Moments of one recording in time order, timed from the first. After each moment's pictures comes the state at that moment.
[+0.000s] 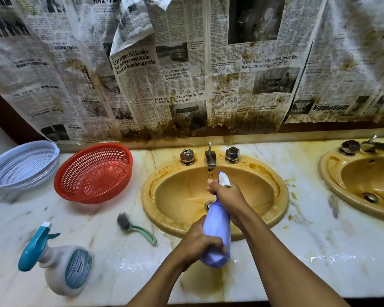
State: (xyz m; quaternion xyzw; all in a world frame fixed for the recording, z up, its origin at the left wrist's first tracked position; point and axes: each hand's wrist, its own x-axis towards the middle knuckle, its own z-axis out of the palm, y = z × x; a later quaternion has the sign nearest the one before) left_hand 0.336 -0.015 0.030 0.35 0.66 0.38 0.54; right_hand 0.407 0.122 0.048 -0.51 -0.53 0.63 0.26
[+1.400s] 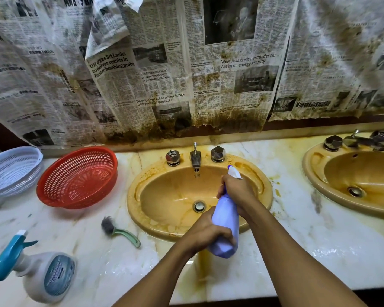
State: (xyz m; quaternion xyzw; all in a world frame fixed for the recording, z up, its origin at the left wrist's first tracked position) left_hand 0.384 0.040 0.035 0.40 0.66 0.35 0.54; right_hand 0.466 0.165 0.060 -0.57 -0.47 0.63 0.26
